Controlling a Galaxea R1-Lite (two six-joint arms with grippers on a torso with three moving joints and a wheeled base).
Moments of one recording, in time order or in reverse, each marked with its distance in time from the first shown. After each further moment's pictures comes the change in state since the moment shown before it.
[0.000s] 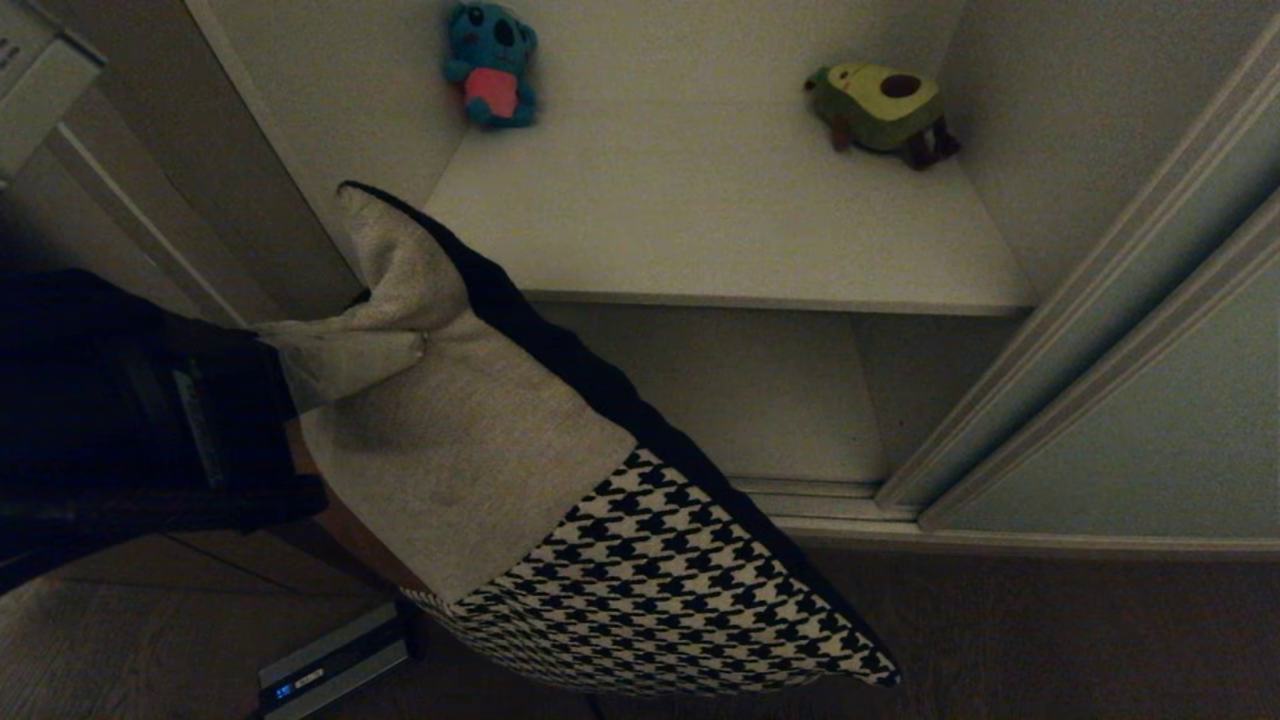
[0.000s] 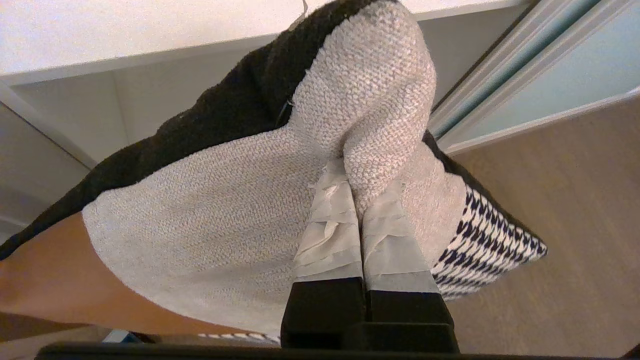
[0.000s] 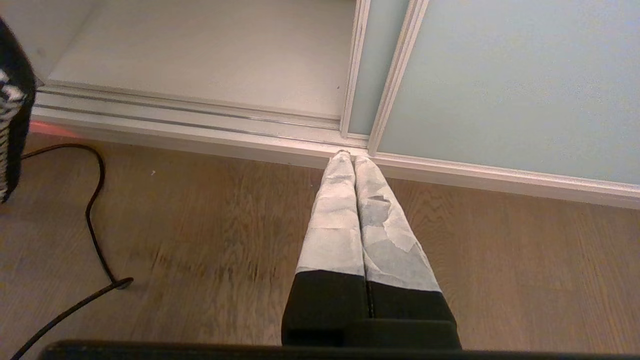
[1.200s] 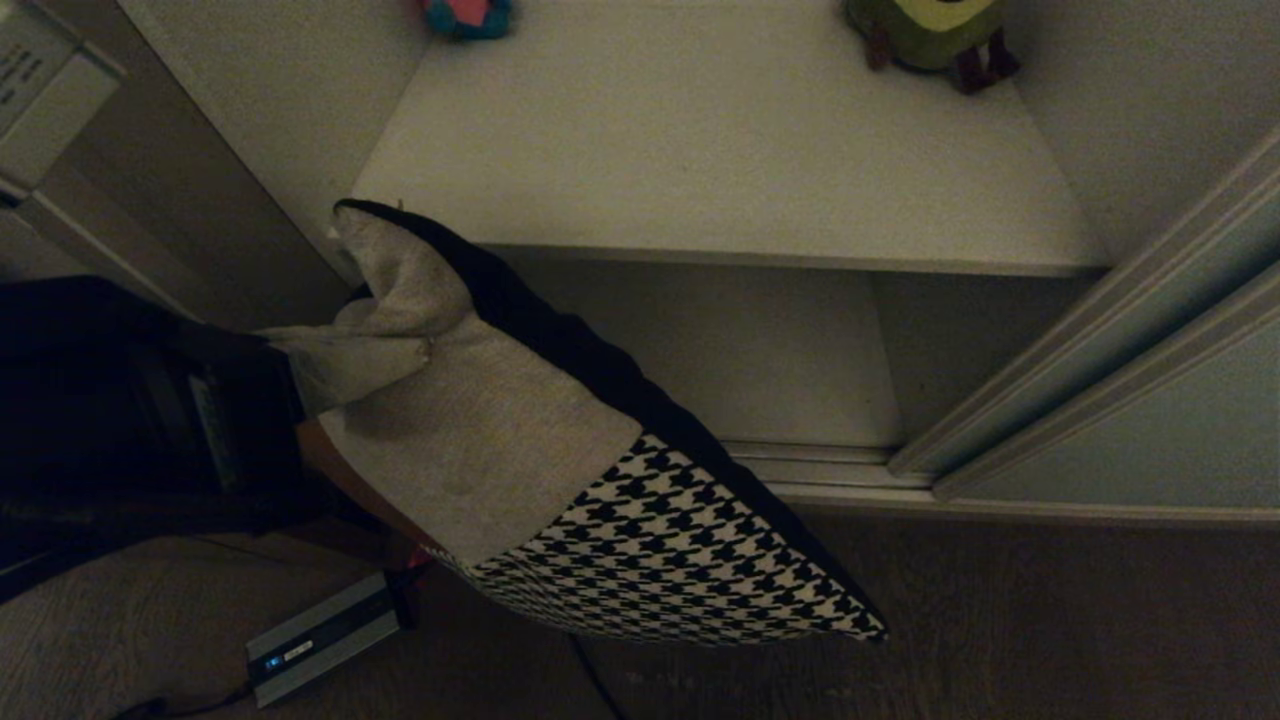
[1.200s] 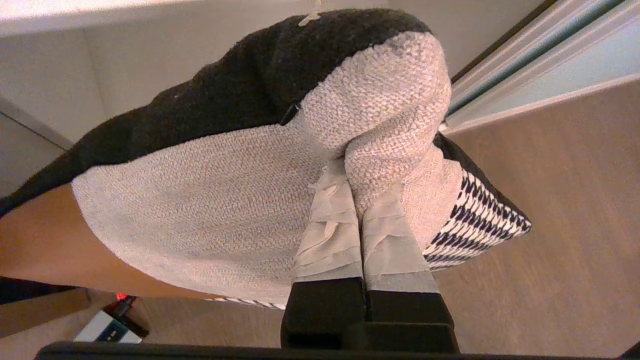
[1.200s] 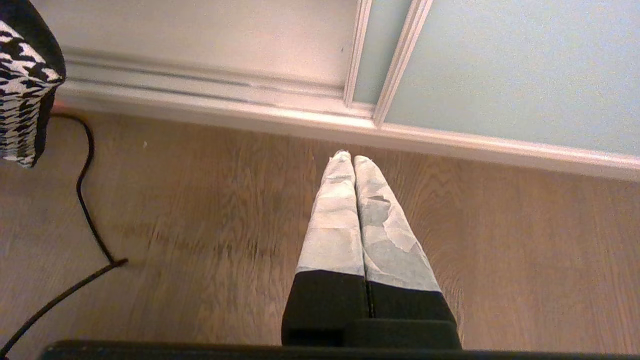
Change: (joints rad) left arm -0.001 0.005 0.004 -0.001 -0.003 0.000; right arm 0.000 0.000 0.000 0.000 0.000 0.000
